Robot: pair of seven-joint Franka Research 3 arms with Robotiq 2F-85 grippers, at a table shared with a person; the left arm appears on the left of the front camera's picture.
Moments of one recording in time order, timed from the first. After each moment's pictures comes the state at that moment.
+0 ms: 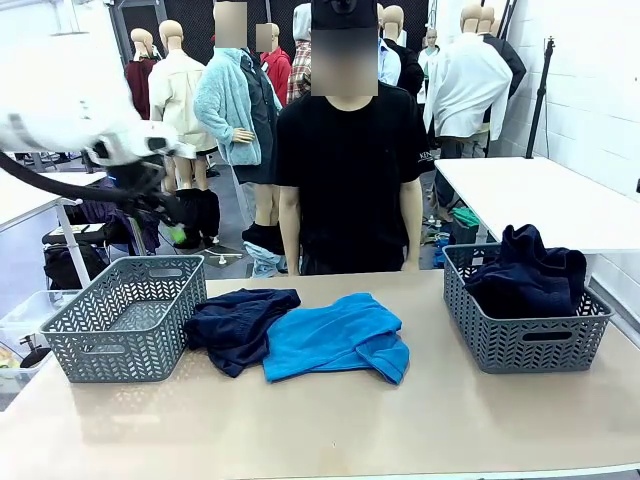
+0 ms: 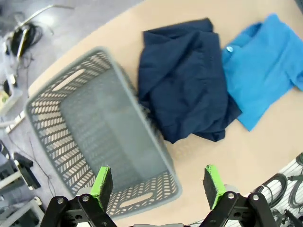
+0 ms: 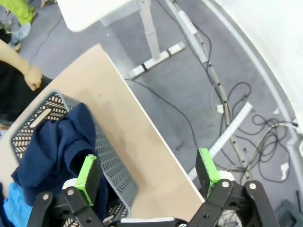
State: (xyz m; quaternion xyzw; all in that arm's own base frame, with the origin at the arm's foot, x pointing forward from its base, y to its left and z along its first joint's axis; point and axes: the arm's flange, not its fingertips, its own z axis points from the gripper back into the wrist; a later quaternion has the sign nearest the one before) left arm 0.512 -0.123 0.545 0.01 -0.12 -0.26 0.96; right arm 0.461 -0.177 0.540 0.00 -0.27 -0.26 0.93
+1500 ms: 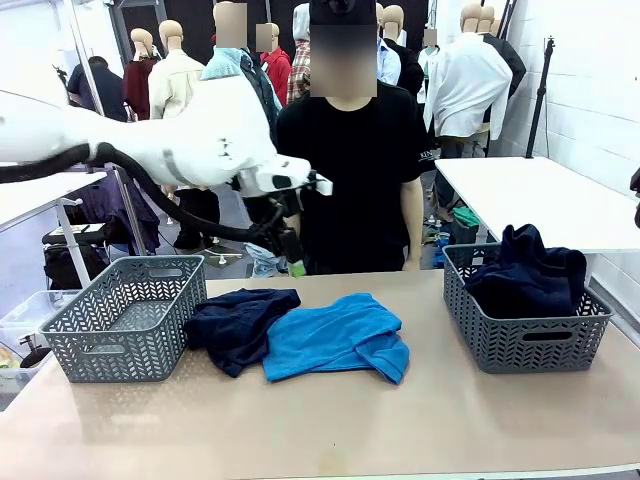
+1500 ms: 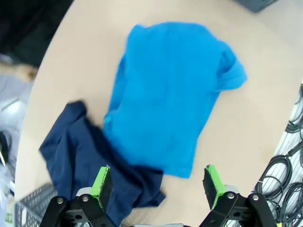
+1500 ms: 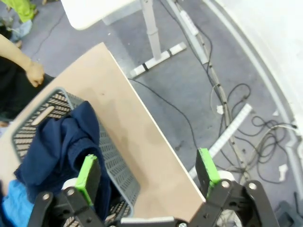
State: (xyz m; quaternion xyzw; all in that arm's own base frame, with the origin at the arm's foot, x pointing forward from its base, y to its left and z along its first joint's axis) left arm 0.514 -0.334 0.484 -0.05 -0.11 -0.52 0.84; right arm 0.463 -0.171 0.542 0.00 -0.27 -0.25 0.93
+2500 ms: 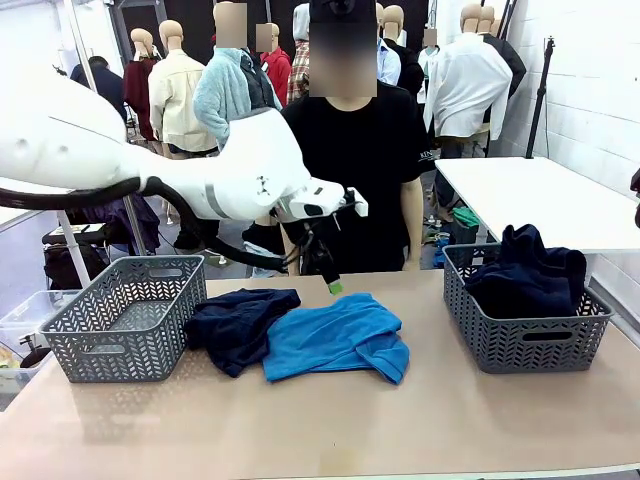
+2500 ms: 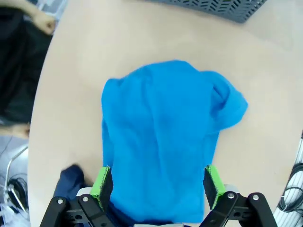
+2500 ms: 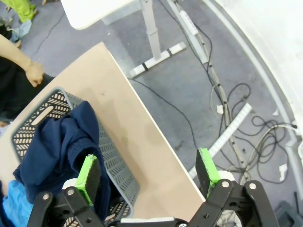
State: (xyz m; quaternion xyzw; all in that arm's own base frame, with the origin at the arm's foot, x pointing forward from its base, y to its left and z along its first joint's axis) left arm 0.528 -0.389 0.436 -0.07 -0.16 -0.60 0.78; right arm 0.463 -0.172 0.542 0.00 -0.27 -0.25 0.93
